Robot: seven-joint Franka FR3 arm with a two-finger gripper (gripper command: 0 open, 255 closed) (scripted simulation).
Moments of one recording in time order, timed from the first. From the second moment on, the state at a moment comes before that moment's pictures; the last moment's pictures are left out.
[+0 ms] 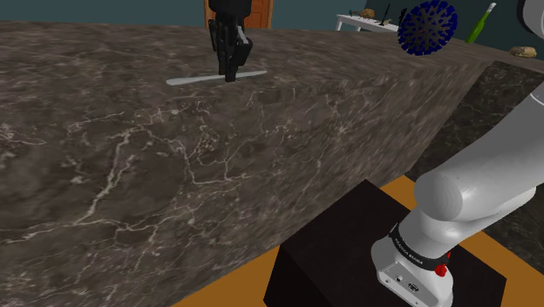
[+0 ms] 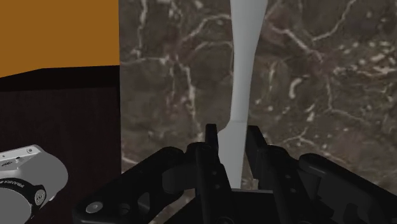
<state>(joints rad) -0.42 -0.07 0.95 -1.69 0.02 1.71 2.17</state>
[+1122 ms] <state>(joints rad) -0.39 0.04 0.99 -1.42 -0.07 1.51 2.23</state>
